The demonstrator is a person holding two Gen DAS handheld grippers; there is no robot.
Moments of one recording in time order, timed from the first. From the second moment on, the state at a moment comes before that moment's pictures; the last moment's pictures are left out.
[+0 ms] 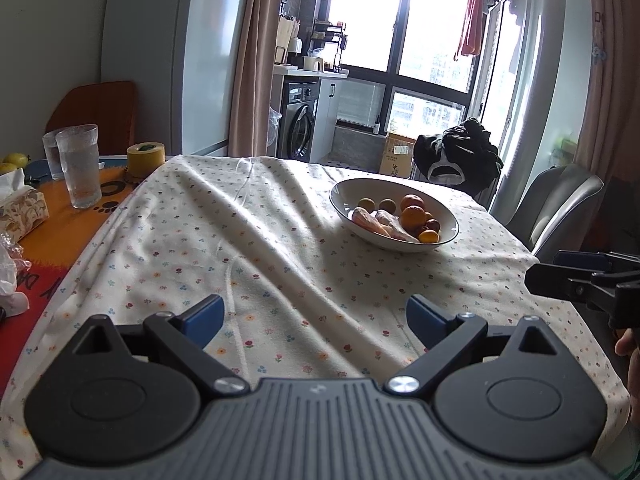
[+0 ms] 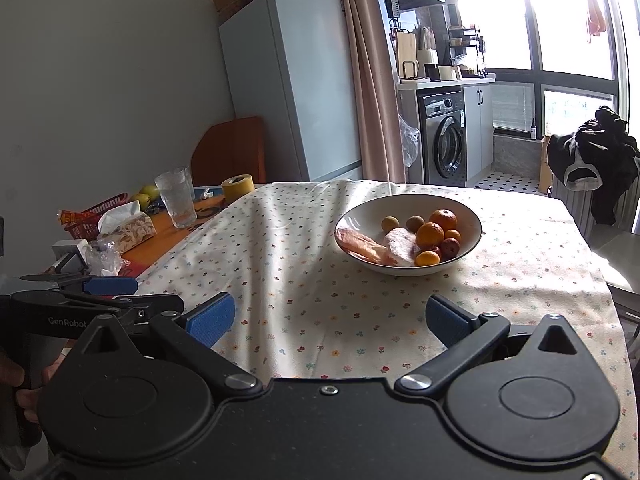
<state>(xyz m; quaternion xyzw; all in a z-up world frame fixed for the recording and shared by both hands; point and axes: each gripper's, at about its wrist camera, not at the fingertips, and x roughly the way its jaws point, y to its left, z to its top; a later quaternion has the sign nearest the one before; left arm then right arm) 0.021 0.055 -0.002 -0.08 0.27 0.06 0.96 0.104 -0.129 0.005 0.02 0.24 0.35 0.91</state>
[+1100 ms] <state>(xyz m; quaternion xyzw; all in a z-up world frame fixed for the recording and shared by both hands) 0.021 0.055 -0.004 -0.09 0.27 0.07 0.96 0.104 -0.130 0.004 0.02 0.23 0.35 0.91</state>
